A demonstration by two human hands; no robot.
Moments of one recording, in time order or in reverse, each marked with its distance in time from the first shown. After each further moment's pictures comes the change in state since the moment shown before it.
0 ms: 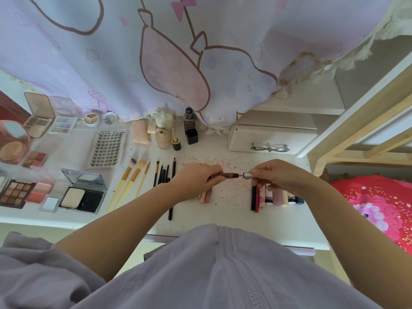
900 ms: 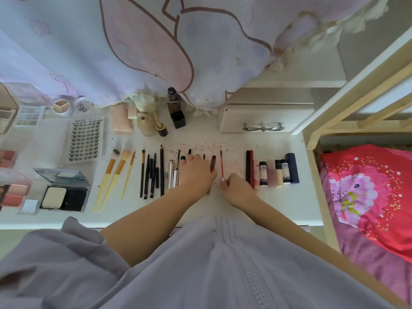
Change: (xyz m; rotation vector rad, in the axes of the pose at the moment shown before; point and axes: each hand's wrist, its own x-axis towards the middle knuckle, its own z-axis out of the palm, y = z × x) left_hand 0.037 0.014 0.061 0.176 -0.077 -0.449; right_hand 0.045 0.046 0.106 -0.341 0.256 0.136
